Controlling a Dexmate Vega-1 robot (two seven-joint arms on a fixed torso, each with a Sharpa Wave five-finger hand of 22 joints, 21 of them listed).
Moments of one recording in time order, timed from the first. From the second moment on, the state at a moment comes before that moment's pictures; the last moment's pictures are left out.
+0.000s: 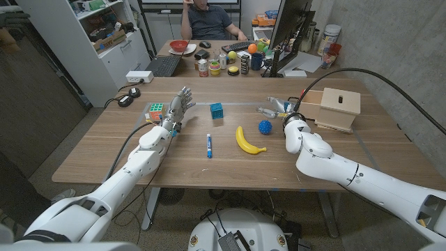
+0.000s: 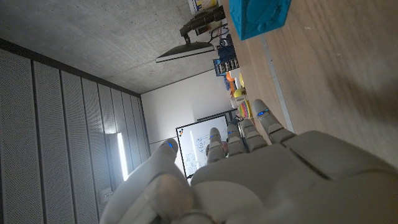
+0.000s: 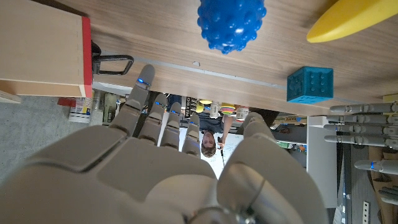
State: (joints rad) left arm 0.74 0.45 0.40 -1.11 -0.64 -0.31 -0.10; left_hand 0.18 0.08 0.36 0.13 0.28 0.07 -0.09 0.19 0.18 0.04 -0.01 0.20 0.18 0.01 0.00 0.19 0.19 -0.04 0.05 0.71 0.18; right arm -0.68 -0.76 -0.93 -2.04 -0.48 -0.95 -0.12; right_hand 0.33 -0.04 0.34 -0.07 0.19 0.18 -0.10 0.19 0.19 0.23 0.01 0.22 0.19 0.27 0.02 0.19 0.18 0.29 0.12 0.72 0.17
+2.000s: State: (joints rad) left arm 0.75 0.45 0.40 -1.11 -0.65 -0.31 -0.12; left_hand 0.18 0.08 0.35 0.14 0.28 0.07 -0.09 0.19 0.18 0.04 -0.01 0.20 0.18 0.01 0.00 0.19 0.19 -0.04 0.05 0.70 0.18; right arm -0.44 -0.72 -1.26 -1.97 -0.84 -1.17 0.39; right_hand 0.39 -0.04 0.33 -0.11 0.20 0.26 -0.15 0.21 0.19 0.30 -0.03 0.24 0.19 0.40 -0.02 0.22 0.18 0.39 0.11 0.68 0.17
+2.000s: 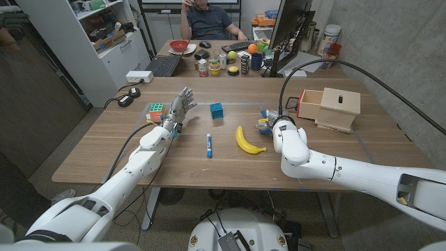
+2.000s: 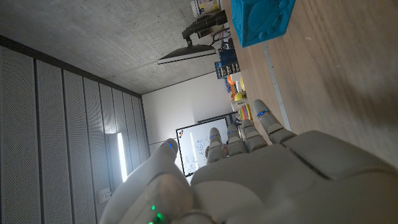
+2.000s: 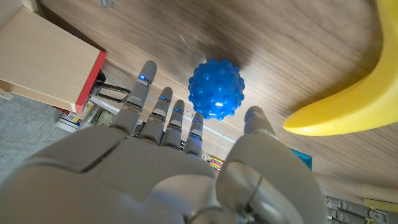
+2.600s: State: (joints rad) left arm 0.75 0.45 0.40 -1.12 -0.65 -0.31 -0.12; left_hand 0.18 0.08 0.34 0.14 0.28 0.07 -0.09 0.19 0.18 0.04 -0.01 0.20 0.18 0.01 0.00 0.19 0.19 -0.04 0.05 0.70 0.18; right arm -0.44 -0.71 -1.29 -1.96 -0.92 -1.20 0.47; right_hand 0.52 0.00 0.38 -0.15 0.22 0.30 -0.15 0.20 0.19 0.38 -0.08 0.25 0.19 0.67 -0.06 0.26 0.19 0.59 0.04 0.71 0.18
